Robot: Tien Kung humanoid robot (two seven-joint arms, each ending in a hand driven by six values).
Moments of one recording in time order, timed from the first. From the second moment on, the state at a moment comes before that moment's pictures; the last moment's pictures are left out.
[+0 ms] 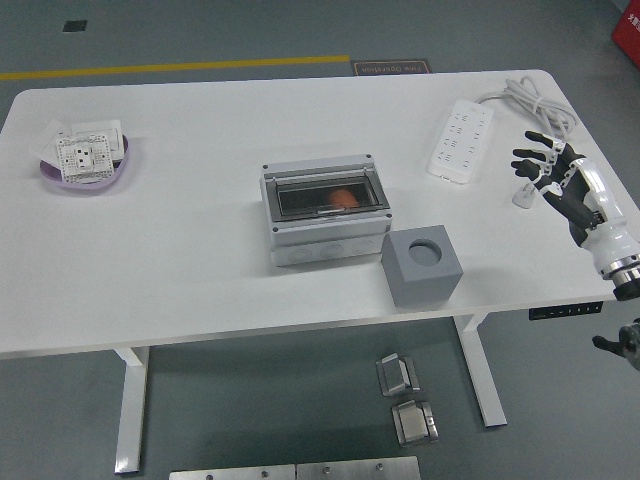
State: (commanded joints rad) left arm 0.00 0.17 -0.07 -0.18 0.20 0.11 0.04; right arm 0.14 -0.53 1.23 1.26 -0.96 -0.03 0.45
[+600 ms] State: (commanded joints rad) left arm 0.01 0.16 -0.10 -0.18 0.21 0.11 0.04; right arm 0.13 -0.53 1.29 1.25 -0.99 -0.04 0.44
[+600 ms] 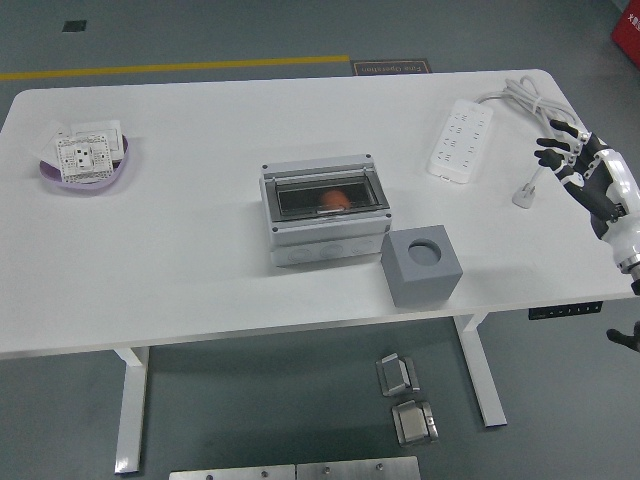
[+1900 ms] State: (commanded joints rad) left arm 0.01 0.16 -0.04 -0.18 0.12 0.11 0.04; right arm 0.16 -0.51 1.26 1.25 -1.05 -0.05 0.44
